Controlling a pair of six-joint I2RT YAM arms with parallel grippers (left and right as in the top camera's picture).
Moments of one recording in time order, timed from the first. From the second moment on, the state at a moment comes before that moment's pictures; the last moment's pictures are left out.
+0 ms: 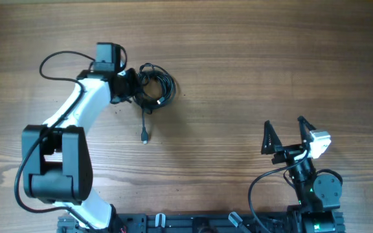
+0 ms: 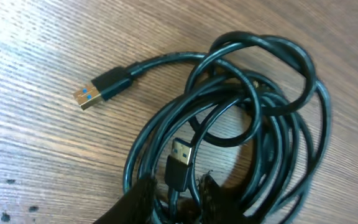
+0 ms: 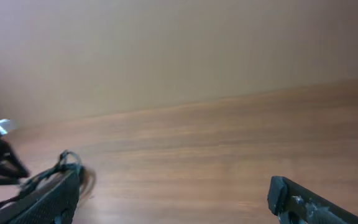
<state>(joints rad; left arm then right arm) -0.09 1.82 1.16 -0.50 0.14 -0.55 0.08 0.01 0.01 -0.01 -0.14 0.25</state>
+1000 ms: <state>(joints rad) -0.23 1.89 1.14 -0.45 0.58 -0.33 0.45 1.54 1.10 -0.62 -0.58 0.60</state>
